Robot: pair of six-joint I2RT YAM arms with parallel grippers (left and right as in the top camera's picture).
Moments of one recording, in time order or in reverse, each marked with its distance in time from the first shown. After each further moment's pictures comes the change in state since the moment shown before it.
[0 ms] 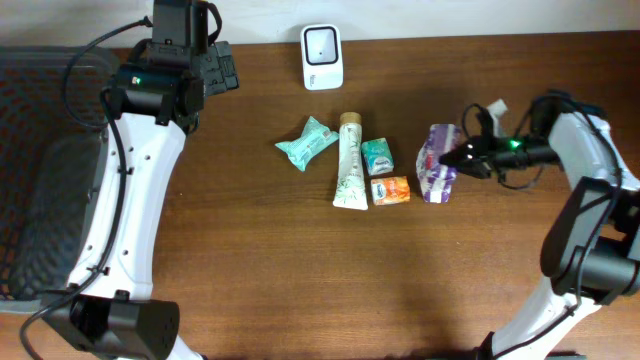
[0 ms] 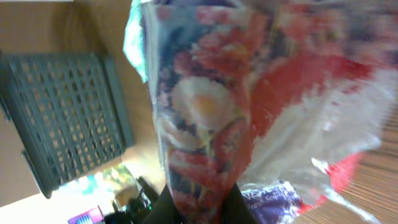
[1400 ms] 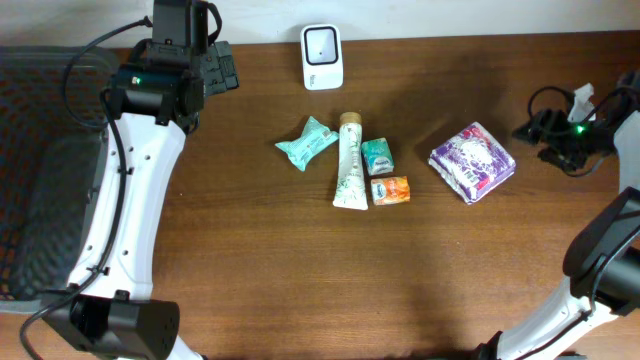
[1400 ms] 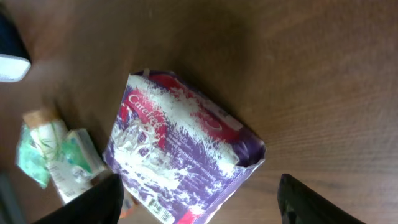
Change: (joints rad) left arm 0.000 0.000 0.000 0.000 0.000 0.000; right arm -0.186 0.005 0.180 0.153 0.415 0.116
